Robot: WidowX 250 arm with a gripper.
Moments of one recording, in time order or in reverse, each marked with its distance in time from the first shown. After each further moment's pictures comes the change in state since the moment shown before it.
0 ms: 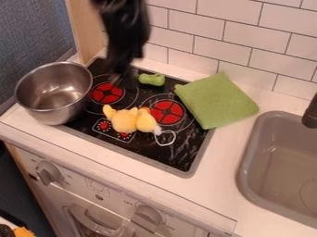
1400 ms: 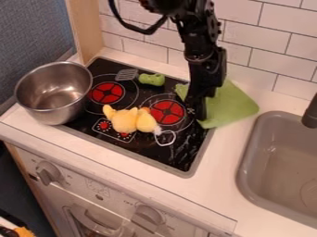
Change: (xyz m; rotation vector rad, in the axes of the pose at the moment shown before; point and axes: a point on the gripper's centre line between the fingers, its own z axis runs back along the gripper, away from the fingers) arm 0.065 0.025 -0.142 -0.117 -0.033 -0.187
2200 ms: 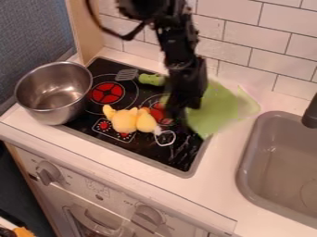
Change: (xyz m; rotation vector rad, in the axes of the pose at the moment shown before) arm -0.027 -0.056 0.009 -0.165 -0.003 -0.045
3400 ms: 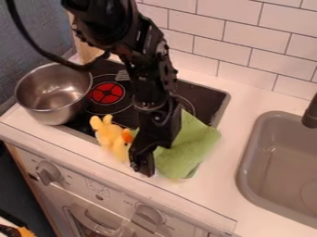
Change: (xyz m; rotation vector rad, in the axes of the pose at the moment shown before) arm 0.002 -0.088 -0.001 -0.087 0.065 -0.037
